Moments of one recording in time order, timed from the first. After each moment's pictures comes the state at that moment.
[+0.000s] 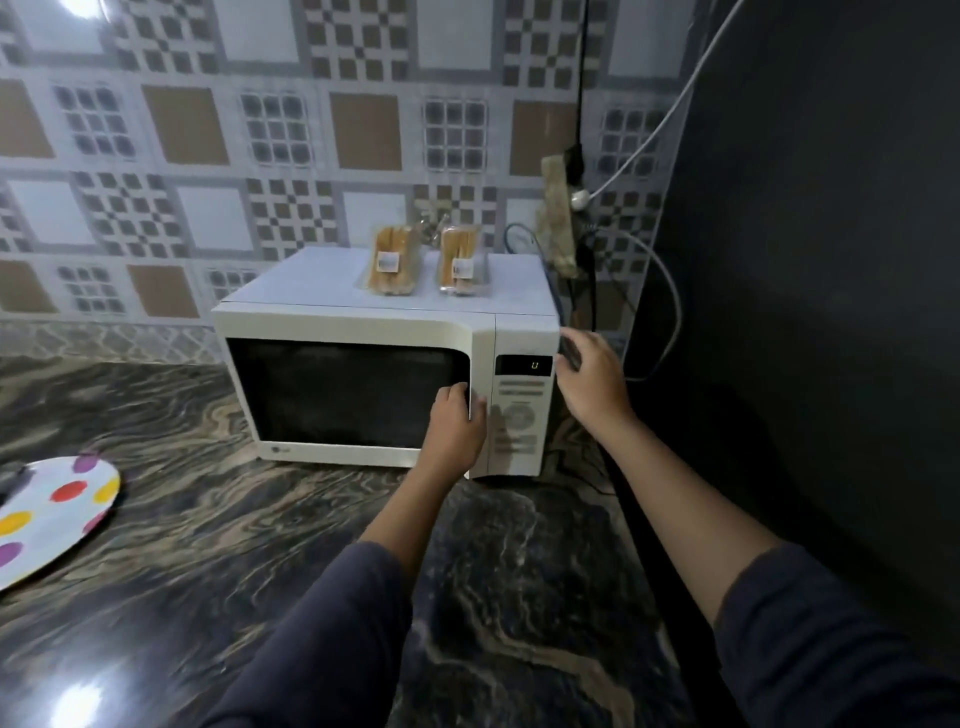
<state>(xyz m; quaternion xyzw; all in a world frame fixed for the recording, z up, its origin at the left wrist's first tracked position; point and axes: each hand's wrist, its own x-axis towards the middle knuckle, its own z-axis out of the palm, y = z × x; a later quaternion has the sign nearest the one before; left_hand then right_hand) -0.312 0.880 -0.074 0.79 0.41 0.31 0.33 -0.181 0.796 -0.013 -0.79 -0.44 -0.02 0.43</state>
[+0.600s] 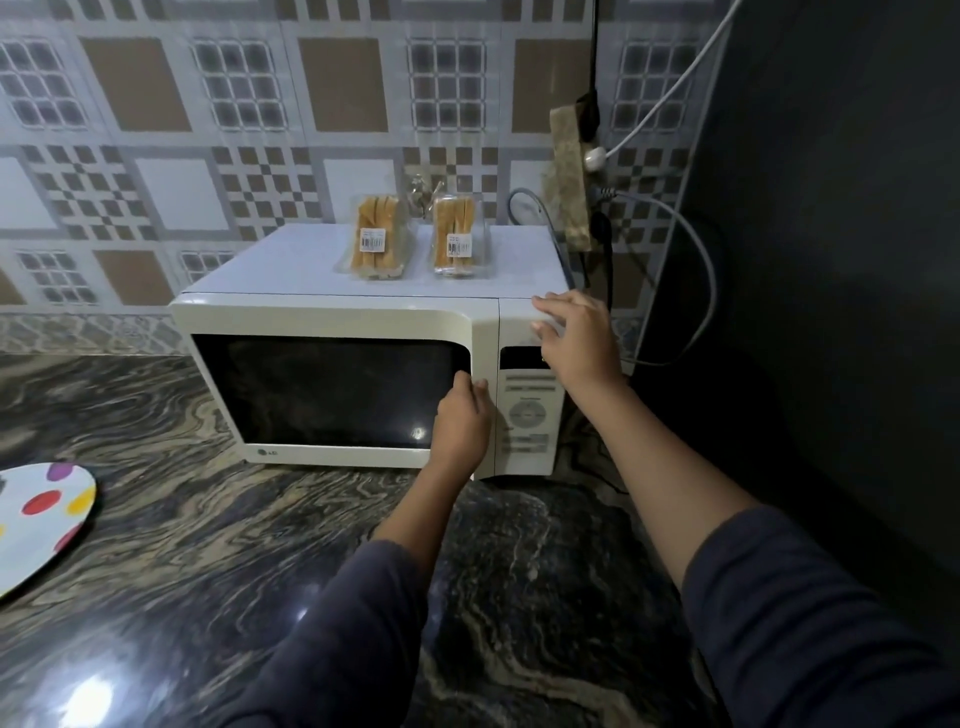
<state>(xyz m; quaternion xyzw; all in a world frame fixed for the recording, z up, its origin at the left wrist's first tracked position) -0.280 0.911 -0.095 0.76 0.42 0.36 0.34 -0.155 0.861 -0.021 -0.75 -0.49 -0.09 0.44</state>
